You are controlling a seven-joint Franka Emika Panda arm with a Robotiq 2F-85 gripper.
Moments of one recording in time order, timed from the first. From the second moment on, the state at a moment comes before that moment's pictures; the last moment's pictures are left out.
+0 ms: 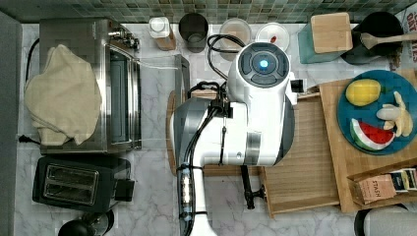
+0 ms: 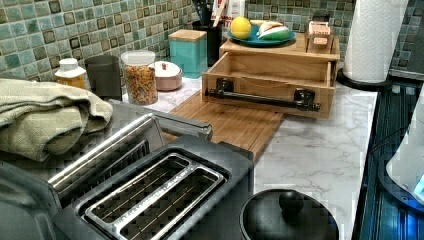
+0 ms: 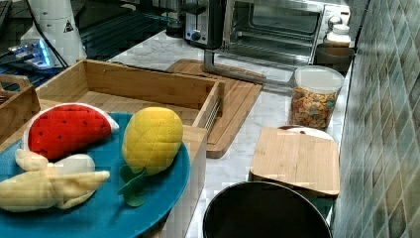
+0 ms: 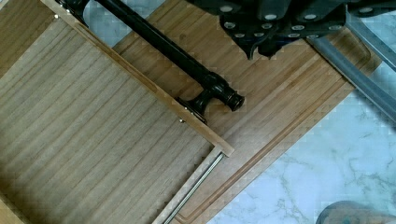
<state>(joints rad) -0.03 0.07 -0.03 -1.85 -0.01 0.26 -0.11</state>
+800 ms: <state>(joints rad) -0.03 0.10 -0.02 -1.90 -0.01 0.28 -0.27</state>
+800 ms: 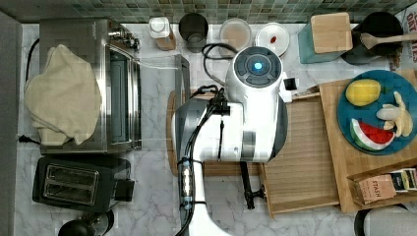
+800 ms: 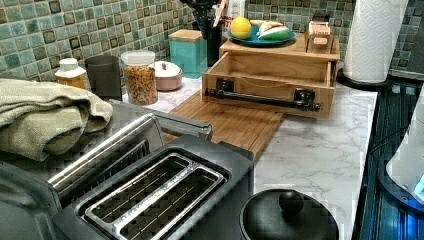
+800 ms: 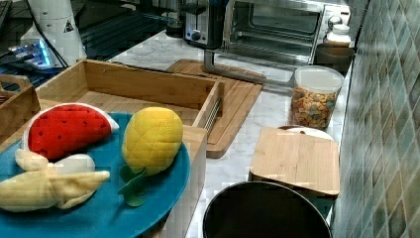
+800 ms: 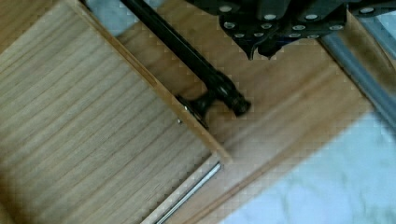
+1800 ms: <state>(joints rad) 0.04 -0.08 0.03 -2.22 -0.08 0.55 -0.63</state>
